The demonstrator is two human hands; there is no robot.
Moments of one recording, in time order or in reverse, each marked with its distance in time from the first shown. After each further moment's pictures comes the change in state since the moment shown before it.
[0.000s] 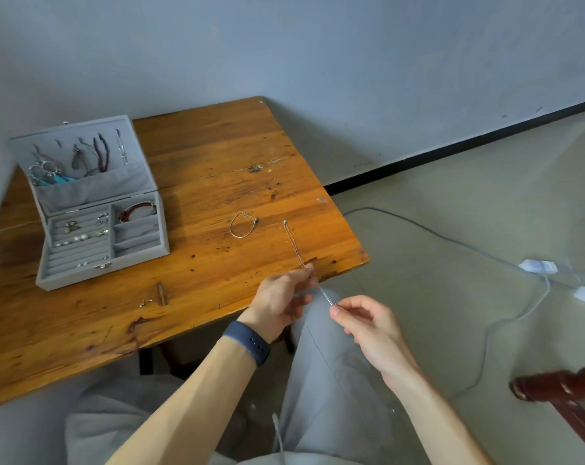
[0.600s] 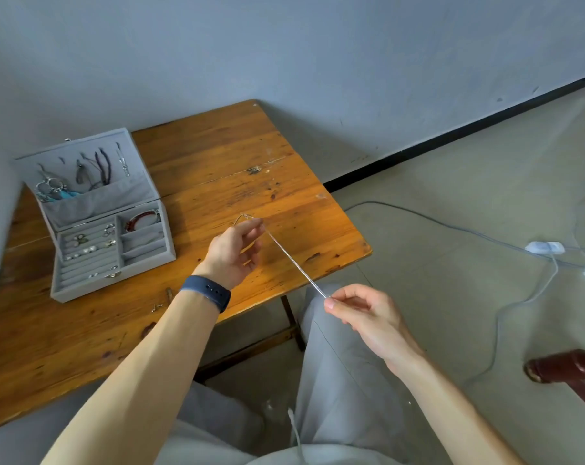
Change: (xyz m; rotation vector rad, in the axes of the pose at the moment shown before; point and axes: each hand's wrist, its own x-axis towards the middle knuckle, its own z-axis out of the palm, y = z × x) left_hand 0.016 0.075 -0.060 -0.115 0.086 0.121; right_hand -0.011 -0.019 0.007 0.006 -0.102 -0.048
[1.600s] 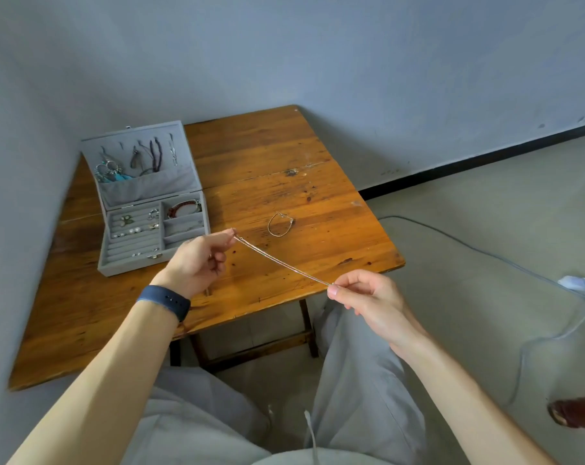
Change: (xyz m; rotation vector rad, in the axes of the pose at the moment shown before) left_hand -0.012 0.014 -0.111 0.050 0.042 0.096; right_hand 0.022 -0.031 0.031 -0.064 -0.135 -0.066
